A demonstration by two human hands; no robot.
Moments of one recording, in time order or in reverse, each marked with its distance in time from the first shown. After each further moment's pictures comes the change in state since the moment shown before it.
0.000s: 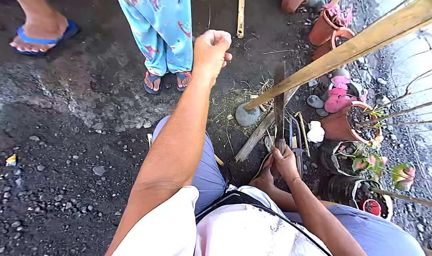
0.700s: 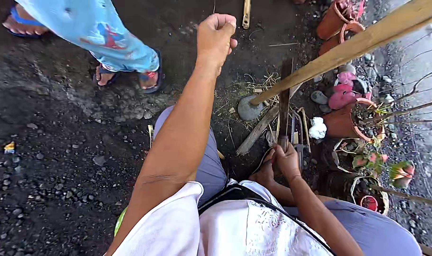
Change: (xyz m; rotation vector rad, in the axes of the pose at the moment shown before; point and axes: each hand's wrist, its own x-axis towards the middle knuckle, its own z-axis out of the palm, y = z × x) left_hand -0.004 0.000 -0.002 -0.063 0.050 -0.015; right_hand -0.004 0.013 0.000 -0.046 0.038 -0.009
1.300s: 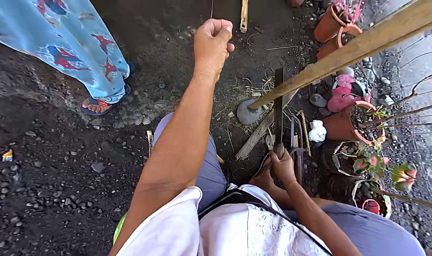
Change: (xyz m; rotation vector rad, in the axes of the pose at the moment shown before) left_hand 0.012 0.003 0.005 -0.048 0.034 0.041; right_hand 0.009 0.008 0.007 -0.131 -0.011 0.044
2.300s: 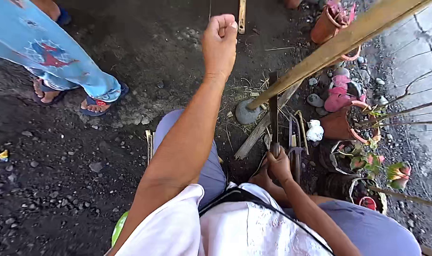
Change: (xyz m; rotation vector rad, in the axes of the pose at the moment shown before) left_hand 0.002 -0.013 0.017 0.033 0.035 0.222; right_hand 0.003 0.006 0.006 -0.030 -0.035 0.029
